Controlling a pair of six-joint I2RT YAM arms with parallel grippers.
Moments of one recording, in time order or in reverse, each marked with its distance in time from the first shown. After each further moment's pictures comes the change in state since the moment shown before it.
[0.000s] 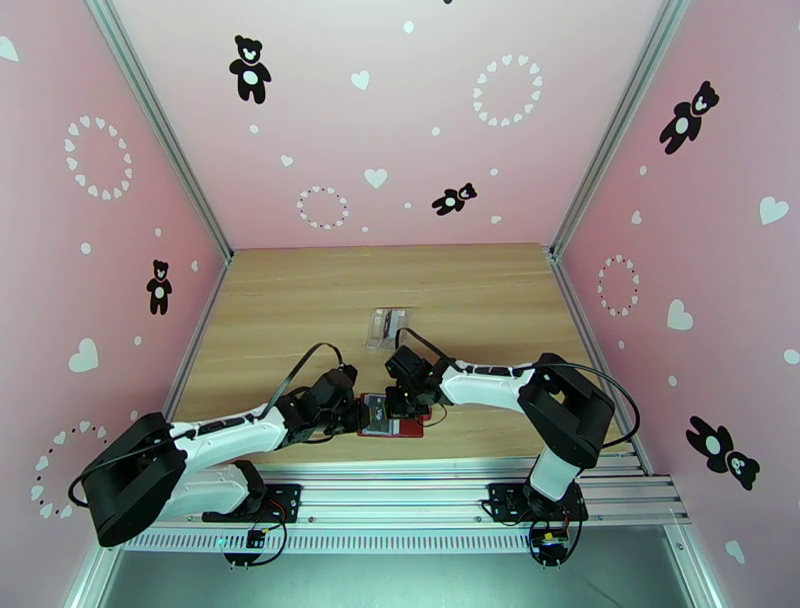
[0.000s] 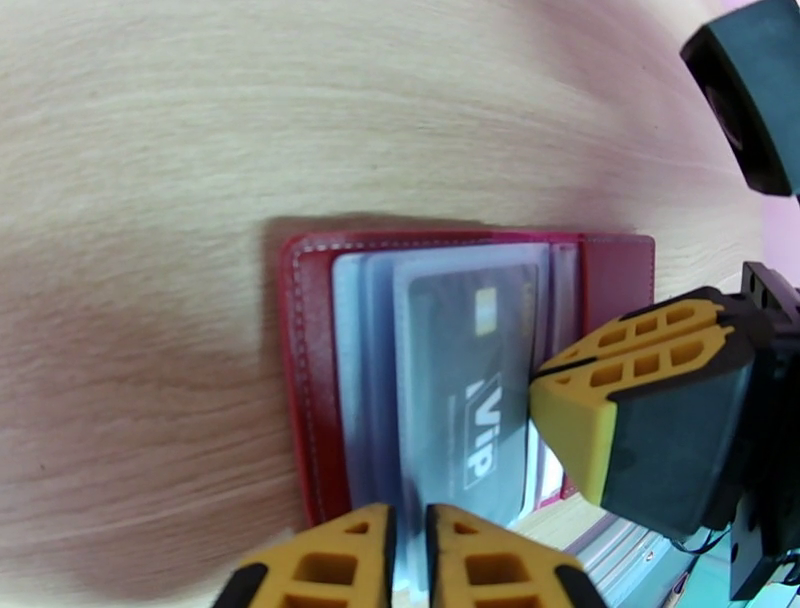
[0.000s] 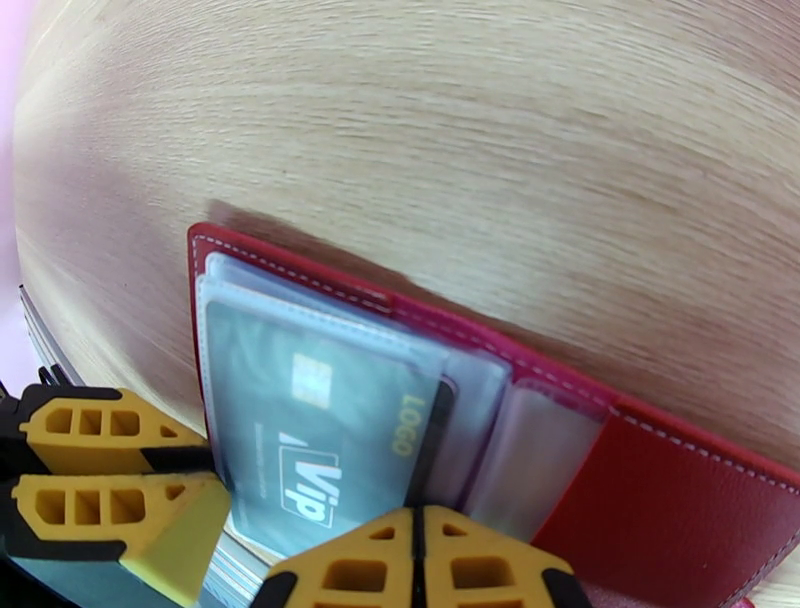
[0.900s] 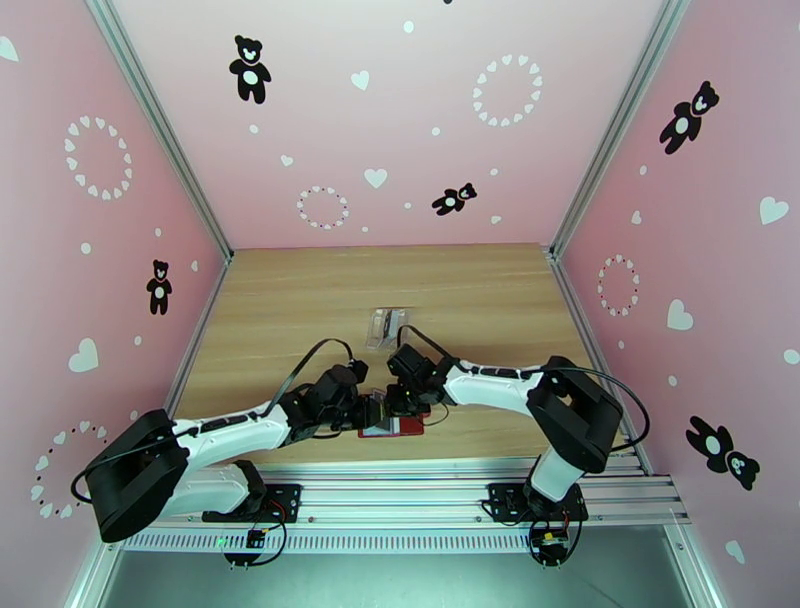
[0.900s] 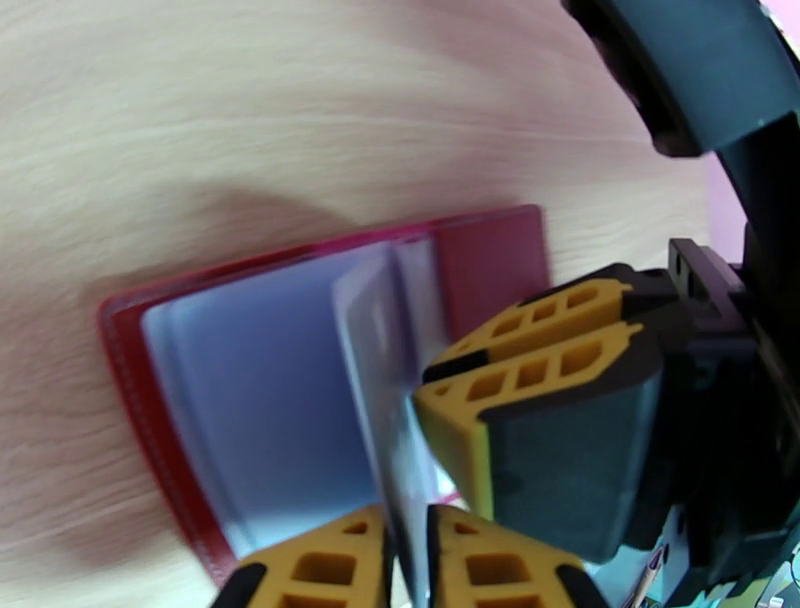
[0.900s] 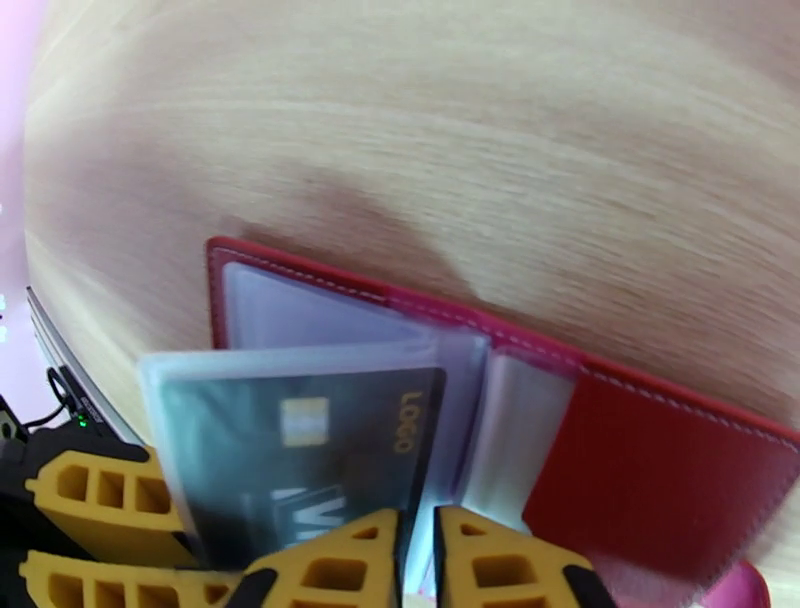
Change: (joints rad) left arm -0.024 0.011 0.045 0.080 0.079 -0.001; right arm -0.013 -0.070 -0.011 -0.017 0.015 -0.001
